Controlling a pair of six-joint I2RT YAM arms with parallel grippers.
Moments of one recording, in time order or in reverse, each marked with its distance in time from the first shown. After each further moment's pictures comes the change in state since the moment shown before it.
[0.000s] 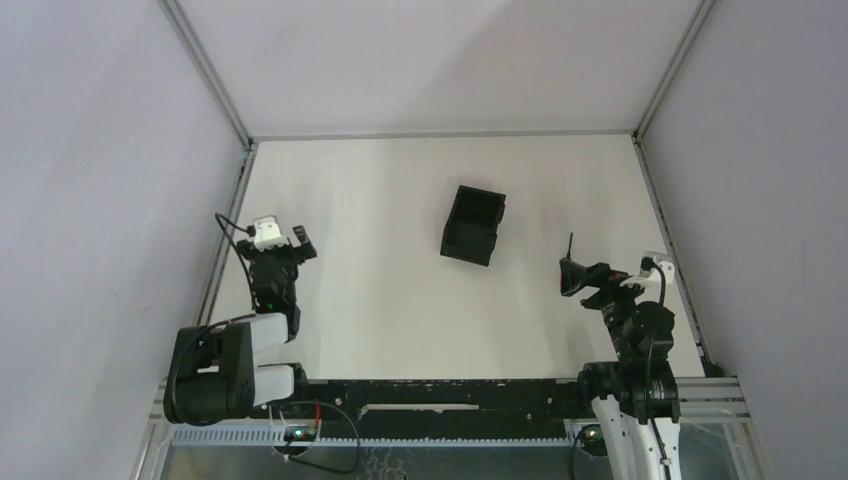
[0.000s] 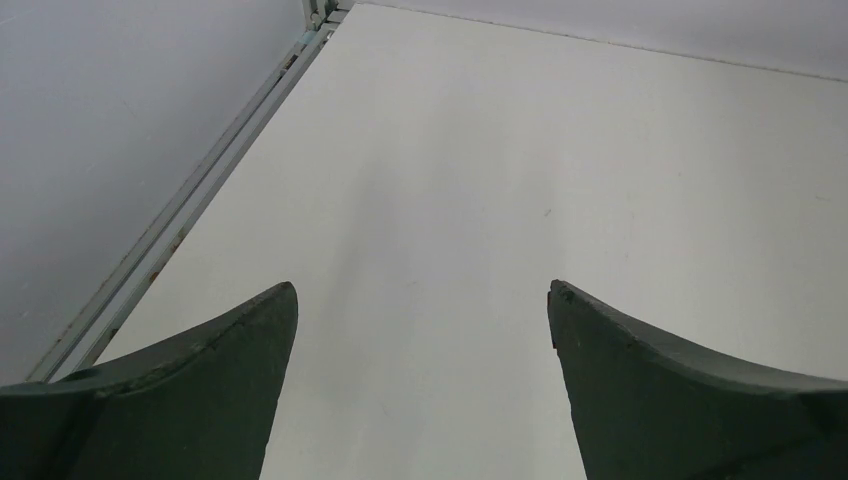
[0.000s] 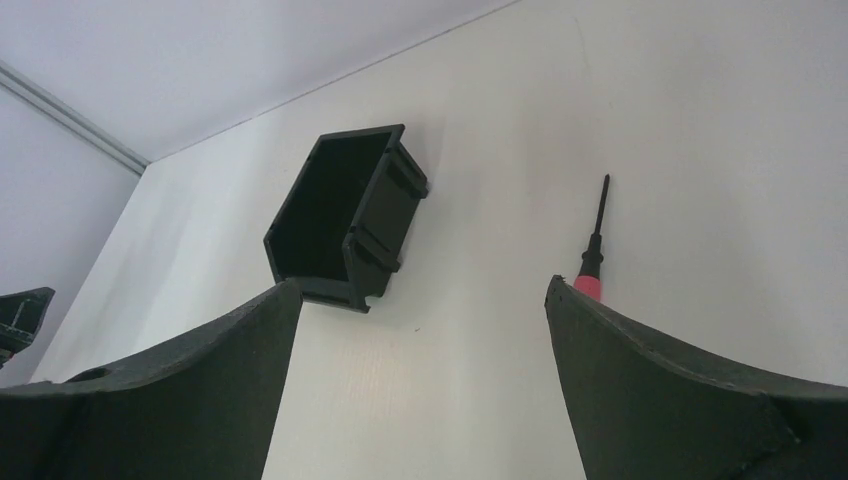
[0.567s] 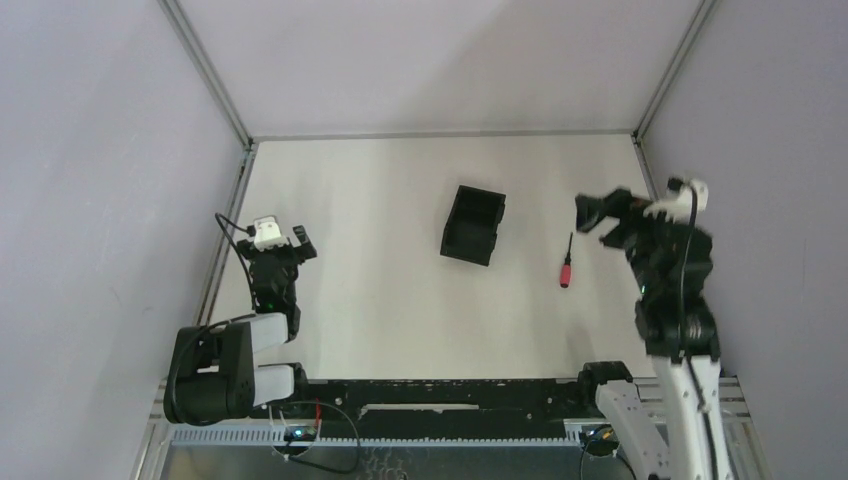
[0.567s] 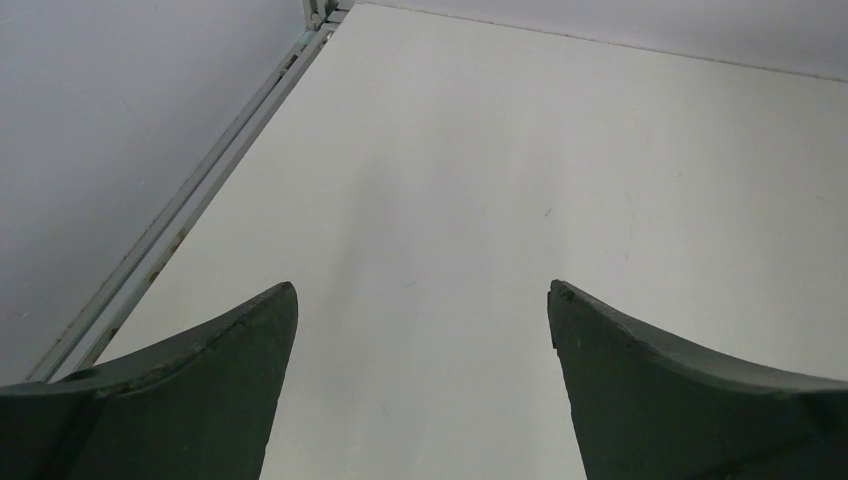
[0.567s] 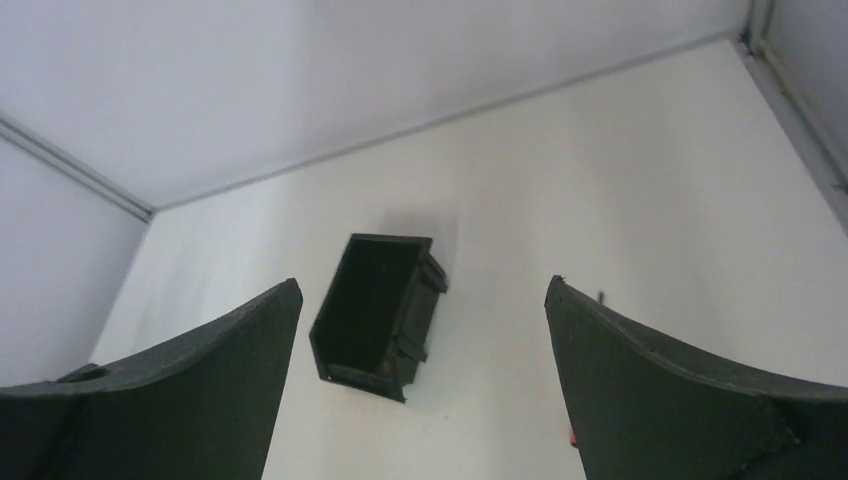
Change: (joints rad) left arm 0.000 0.000 0.000 0.000 0.000 0.000; right arm 0.000 0.469 0.457 0.027 0.031 -0.045
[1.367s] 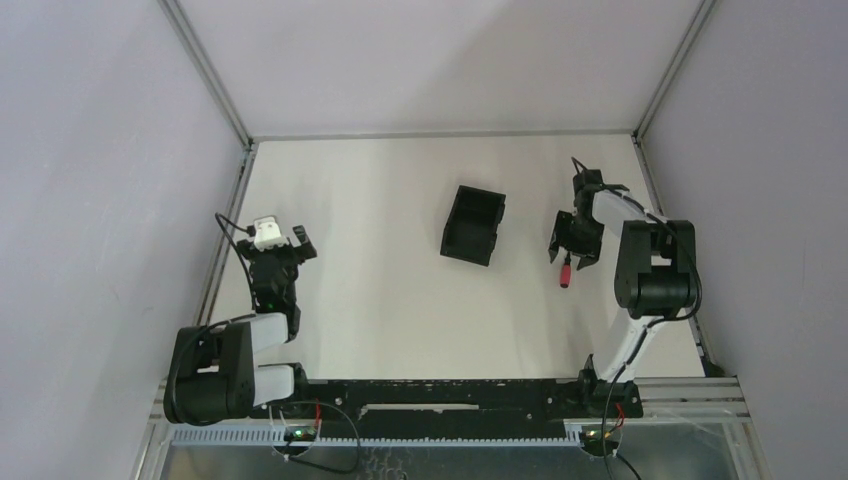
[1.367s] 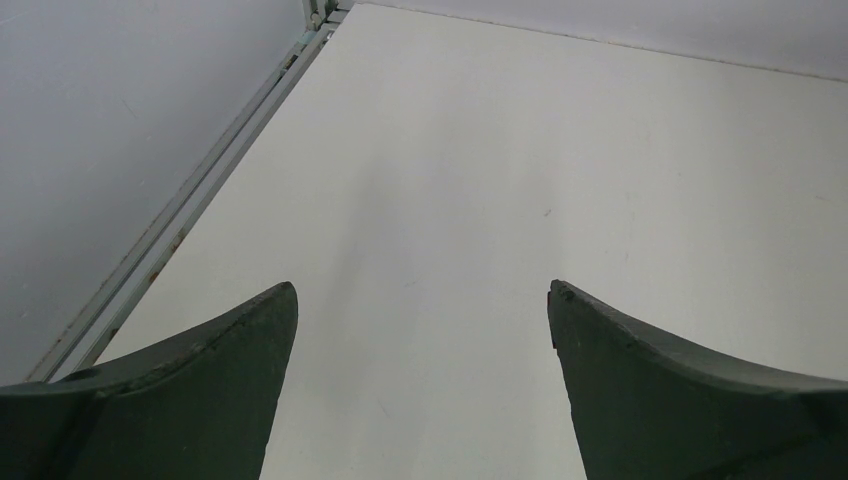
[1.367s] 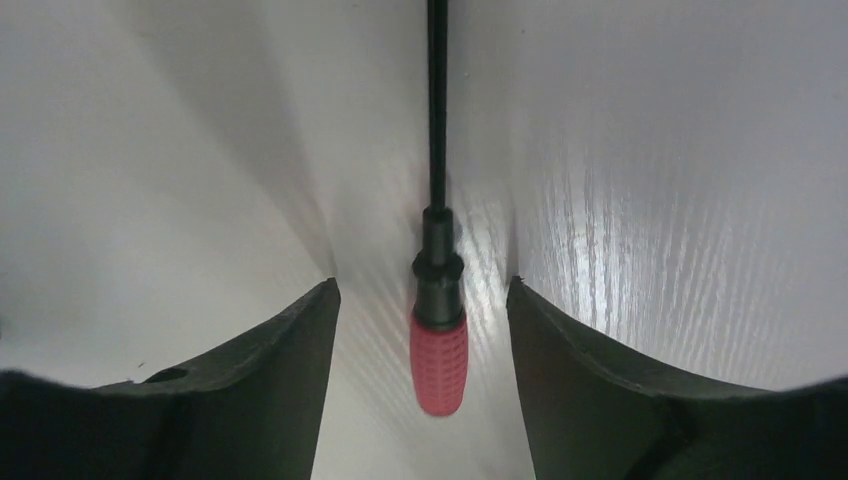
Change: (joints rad) left arm 0.000 0.000 0.000 0.000 0.000 0.000; right arm -0.072 1.277 0.350 -0.393 0.027 -0.128
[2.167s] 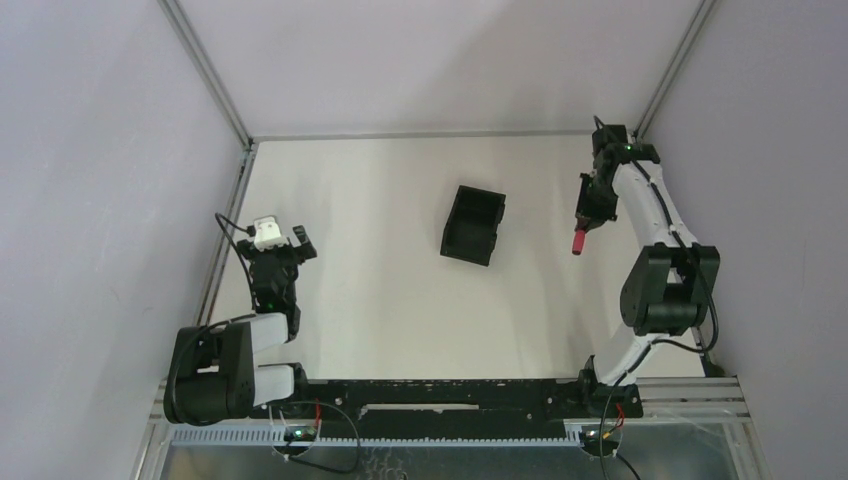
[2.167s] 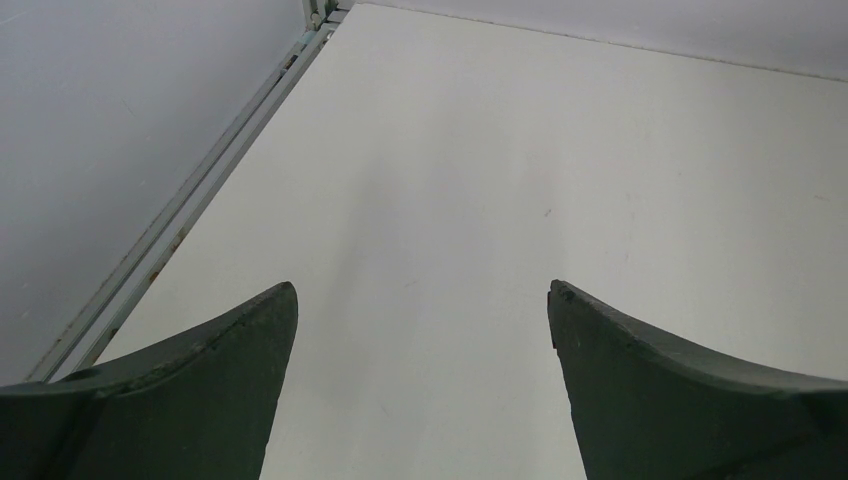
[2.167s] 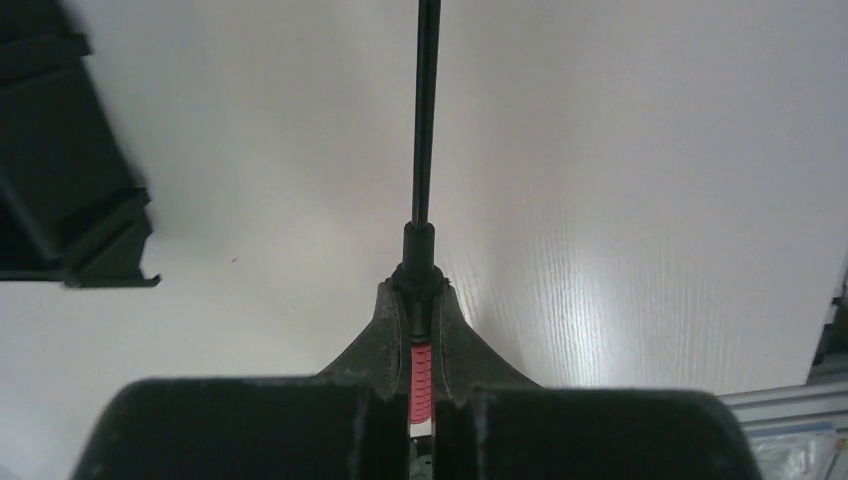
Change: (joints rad) left arm 0.000 0.000 0.000 0.000 0.000 0.000; right arm -0.007 -0.078 0.294 -0.298 0.052 -0.037
